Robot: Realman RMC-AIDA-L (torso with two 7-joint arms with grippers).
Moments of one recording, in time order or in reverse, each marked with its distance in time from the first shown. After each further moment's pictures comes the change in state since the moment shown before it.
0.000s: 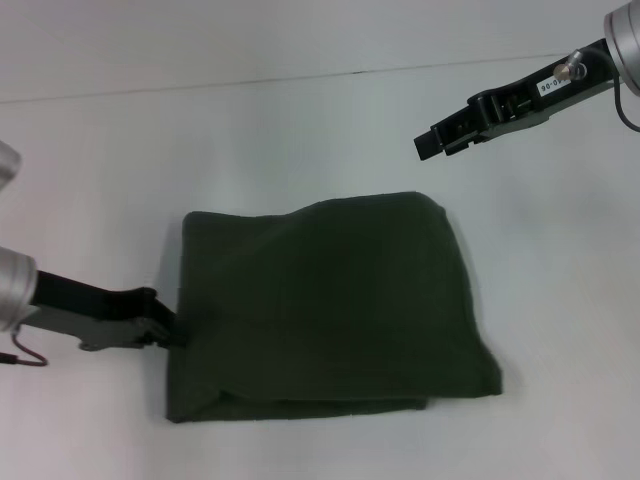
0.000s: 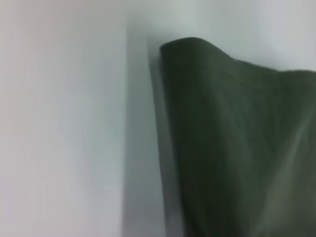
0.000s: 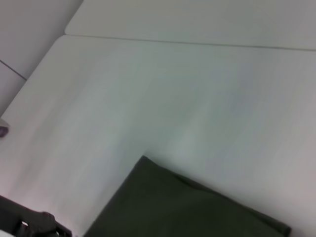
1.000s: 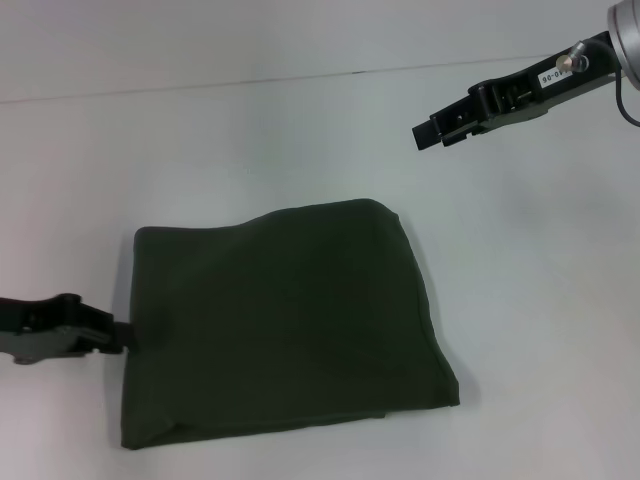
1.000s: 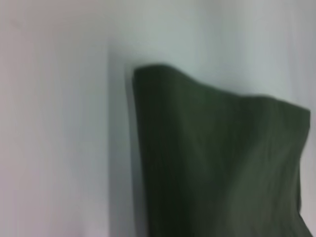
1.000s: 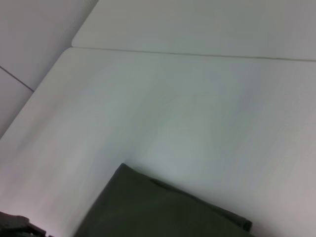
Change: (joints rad) left arm 0.139 0.020 -0.177 -0.132 -0.008 0.154 0.078; right arm -0.004 -0.006 0.012 0.010 0.029 0.011 -0.005
